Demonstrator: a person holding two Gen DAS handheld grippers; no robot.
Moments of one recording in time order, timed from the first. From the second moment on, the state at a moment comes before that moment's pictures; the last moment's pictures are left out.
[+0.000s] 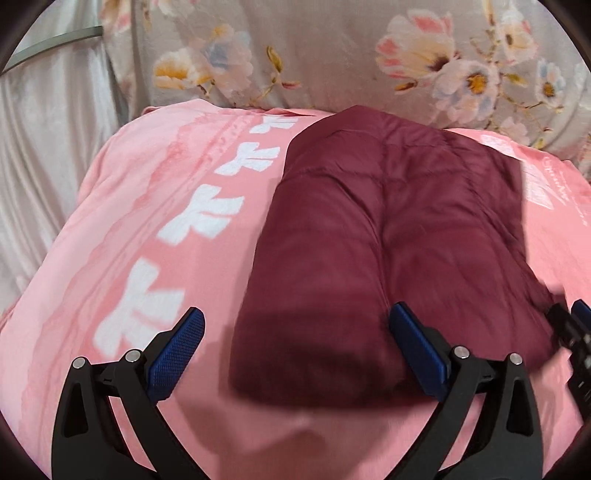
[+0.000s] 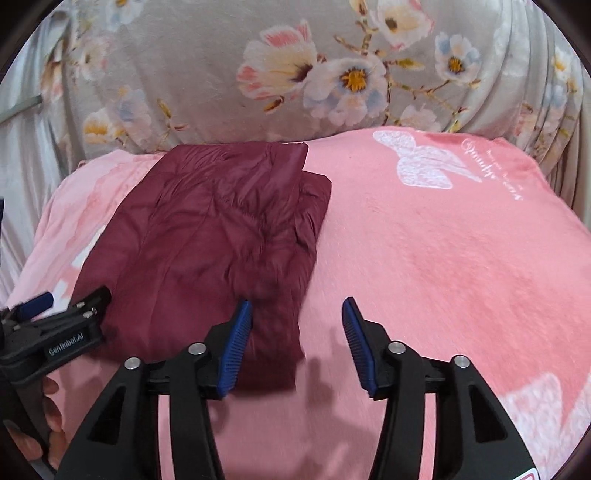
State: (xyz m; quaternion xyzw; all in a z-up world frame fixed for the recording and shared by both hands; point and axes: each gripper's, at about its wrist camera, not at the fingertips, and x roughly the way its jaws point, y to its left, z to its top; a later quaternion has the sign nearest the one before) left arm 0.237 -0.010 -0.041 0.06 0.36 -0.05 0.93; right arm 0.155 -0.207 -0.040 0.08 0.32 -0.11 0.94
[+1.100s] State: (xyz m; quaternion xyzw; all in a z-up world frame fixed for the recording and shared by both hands) left arm 0.127 -0.019 -0.079 0.10 0.35 -0.04 0.93; right arm 0.072 -0.176 -0.079 0.03 0.35 -0.12 0.93
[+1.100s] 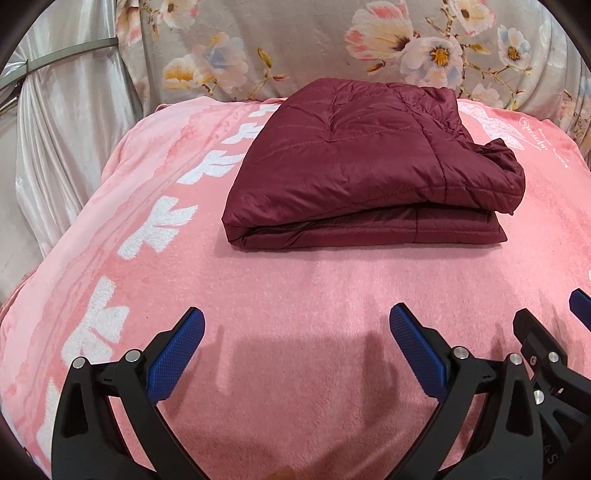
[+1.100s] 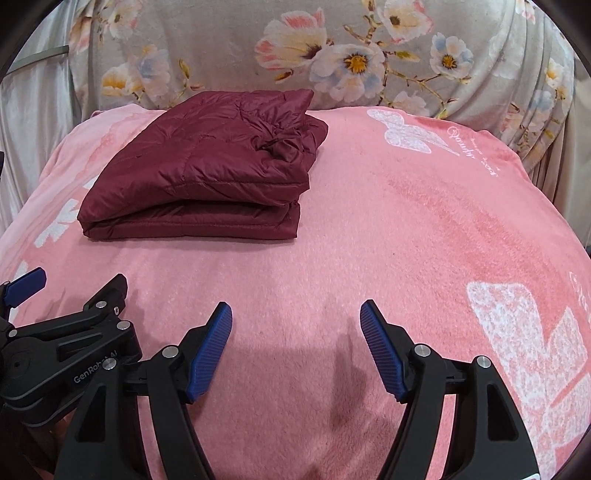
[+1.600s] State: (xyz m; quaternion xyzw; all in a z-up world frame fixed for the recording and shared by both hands) left arm 0.125 -0.018 -0.079 0.10 0.35 -0.05 0.93; right arm 0.070 -0.175 -0.076 0.03 0.35 -0.13 0.93
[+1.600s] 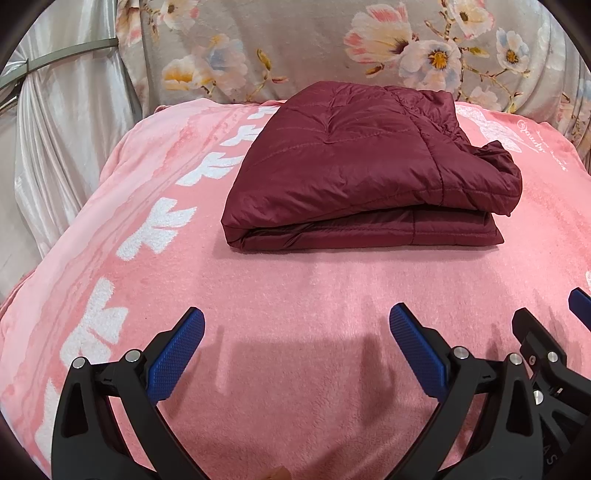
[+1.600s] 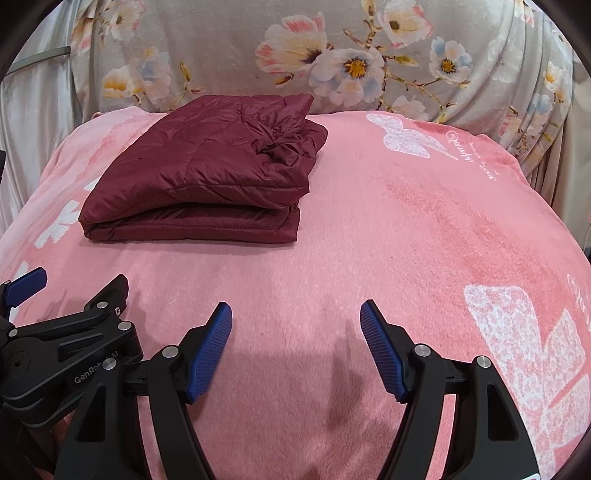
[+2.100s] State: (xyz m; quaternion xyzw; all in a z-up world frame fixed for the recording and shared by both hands) left arm 0.123 -0.019 -0.076 0.10 0.34 -0.05 0.93; right arm 0.069 -0.174 -0.074 0.03 0.34 -0.13 0.93
